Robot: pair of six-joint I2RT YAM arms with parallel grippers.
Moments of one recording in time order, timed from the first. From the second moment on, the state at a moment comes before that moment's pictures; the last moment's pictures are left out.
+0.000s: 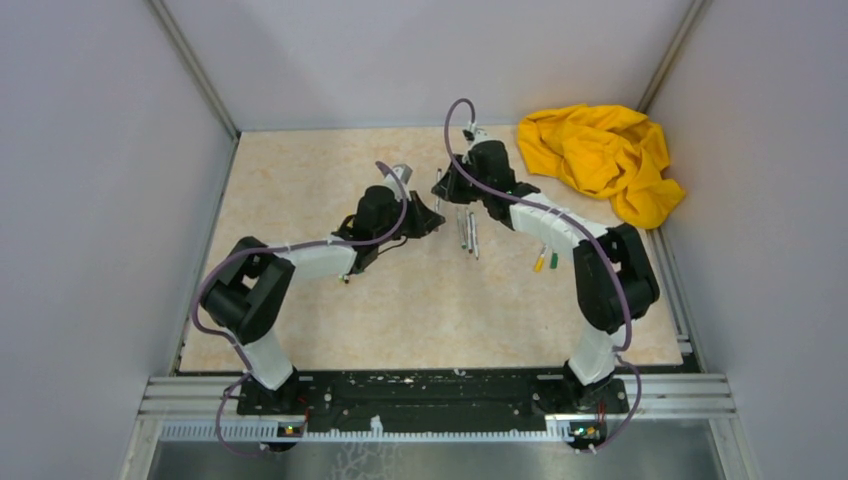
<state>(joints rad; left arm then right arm) -0.64 1.75 0.92 0.50 0.17 -0.64 0.47 1.74 1.24 0.04 -0.18 0.55</state>
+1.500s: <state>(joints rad) -0.57 1.92 1.19 -0.12 -0.31 -0.59 0.38 1.84 1.30 -0.33 0.04 0.31</state>
